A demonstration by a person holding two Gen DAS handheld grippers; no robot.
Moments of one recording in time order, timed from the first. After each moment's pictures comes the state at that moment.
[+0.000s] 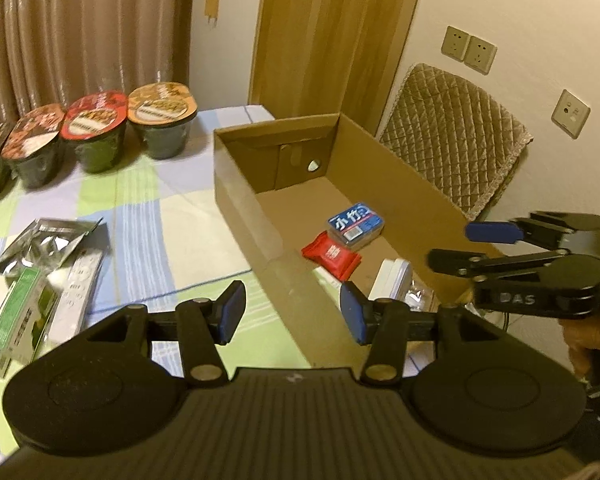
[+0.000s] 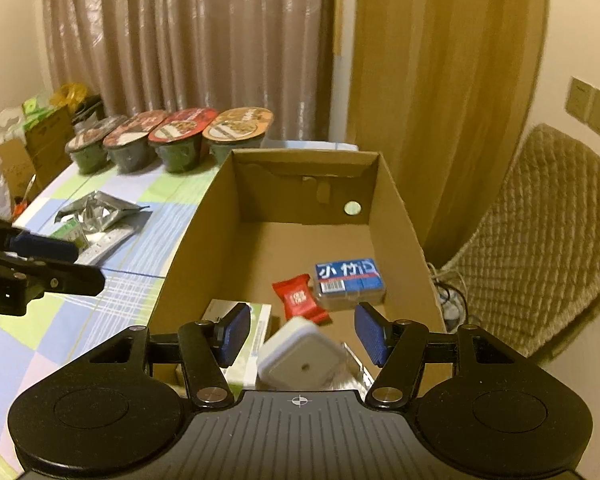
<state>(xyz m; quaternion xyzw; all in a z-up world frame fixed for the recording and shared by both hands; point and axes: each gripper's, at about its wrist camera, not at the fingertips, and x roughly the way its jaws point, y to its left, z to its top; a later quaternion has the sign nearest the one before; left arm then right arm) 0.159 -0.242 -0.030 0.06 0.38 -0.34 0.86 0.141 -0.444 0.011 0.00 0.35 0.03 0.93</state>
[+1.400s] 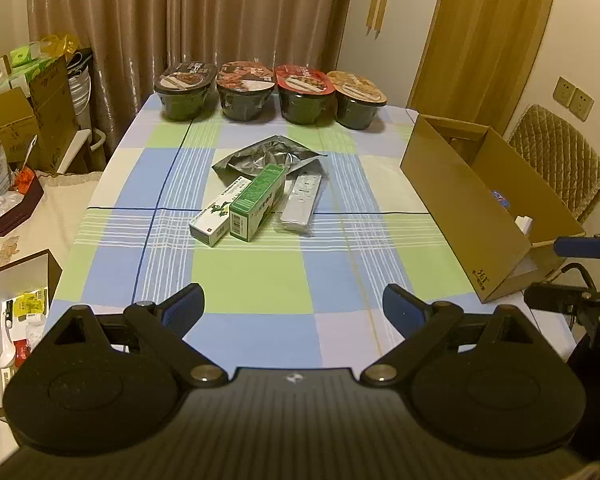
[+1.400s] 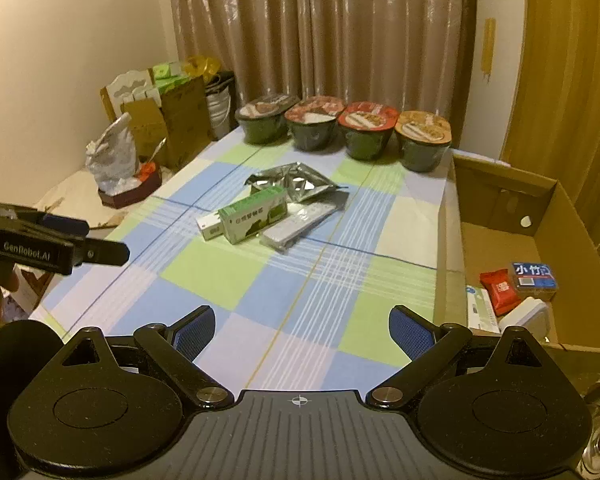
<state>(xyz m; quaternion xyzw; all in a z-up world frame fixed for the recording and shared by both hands) 0.095 0.005 -0.020 0.01 0.39 -0.18 0.90 0.064 -0.254 0.023 -0.04 0.36 0.19 0.91</state>
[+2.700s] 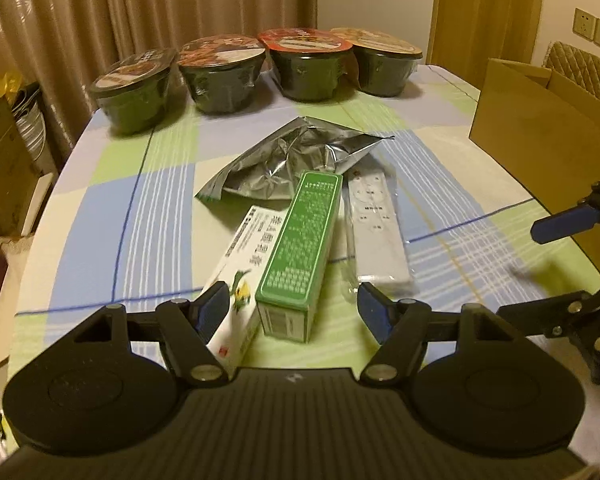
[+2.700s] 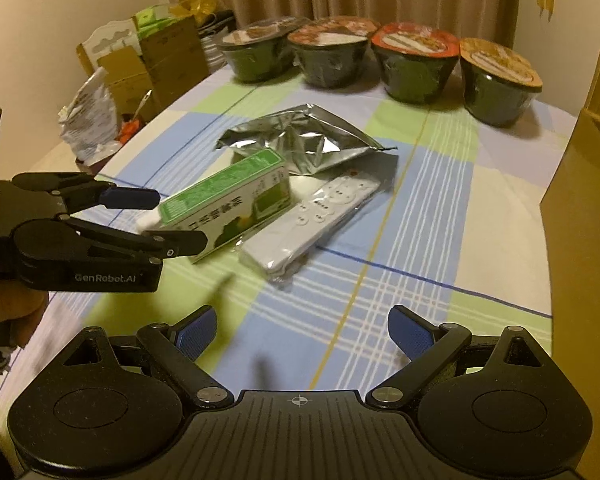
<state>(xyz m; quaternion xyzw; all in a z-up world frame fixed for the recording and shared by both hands) 0.298 -0.026 -0.153 0.11 0.37 -0.23 0.89 0.266 -0.190 -0.099 -0.03 0.45 0.21 0.87</state>
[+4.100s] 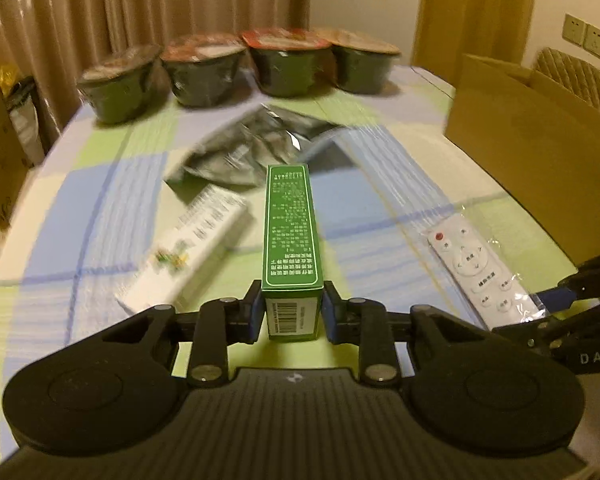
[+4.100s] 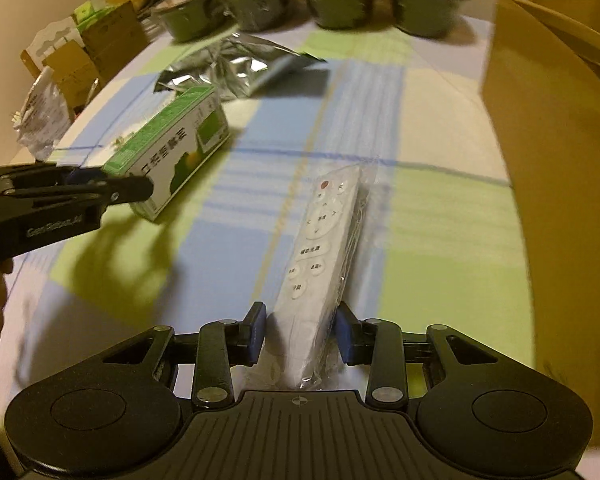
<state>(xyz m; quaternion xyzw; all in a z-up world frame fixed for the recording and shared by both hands) 0.248 -0.045 -0.159 0.09 0.39 -0.24 0.89 0.211 -0.232 -0.121 0.01 0.51 0.13 0.85</state>
